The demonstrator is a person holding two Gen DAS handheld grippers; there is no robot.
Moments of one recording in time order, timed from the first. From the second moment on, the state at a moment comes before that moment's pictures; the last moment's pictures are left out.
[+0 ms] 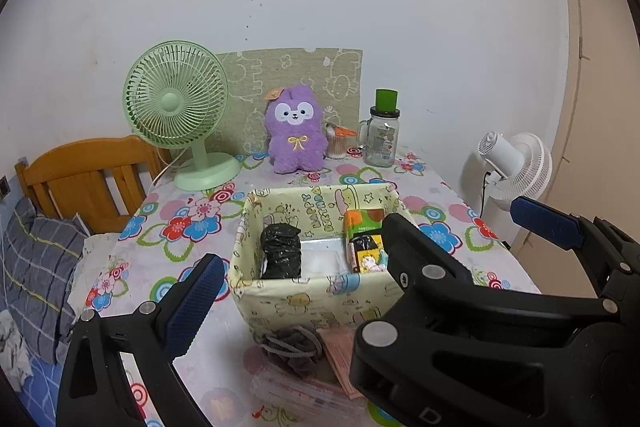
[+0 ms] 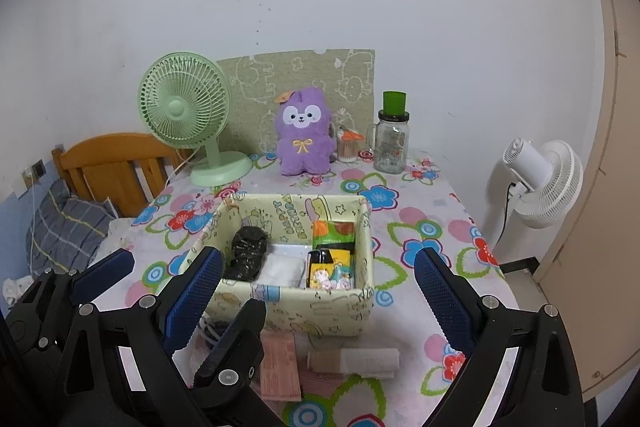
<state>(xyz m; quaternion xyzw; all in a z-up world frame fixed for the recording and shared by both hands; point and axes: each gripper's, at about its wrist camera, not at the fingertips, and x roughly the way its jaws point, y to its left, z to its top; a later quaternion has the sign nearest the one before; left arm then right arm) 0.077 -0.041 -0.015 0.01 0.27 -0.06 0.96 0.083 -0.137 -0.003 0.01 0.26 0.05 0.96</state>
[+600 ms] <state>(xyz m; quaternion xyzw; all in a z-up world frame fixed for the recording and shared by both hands) 0.056 -0.048 -0.038 0.01 0.28 -0.07 0.96 0.058 -0.143 -0.029 0.01 0.27 0.04 0.96</state>
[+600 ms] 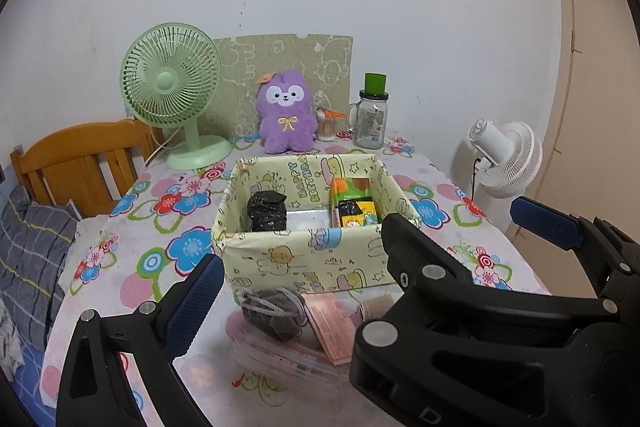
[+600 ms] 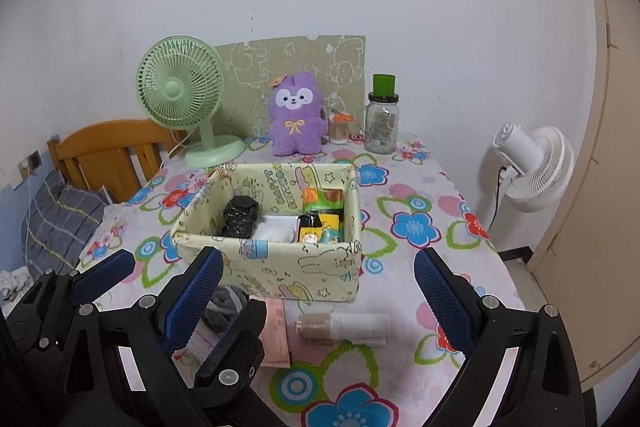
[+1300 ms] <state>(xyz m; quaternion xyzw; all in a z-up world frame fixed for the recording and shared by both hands) 0.053 -0.055 -0.072 0.00 0.31 -0.07 0.95 0.057 -0.150 -0.066 0.02 0.31 0.04 0.95</state>
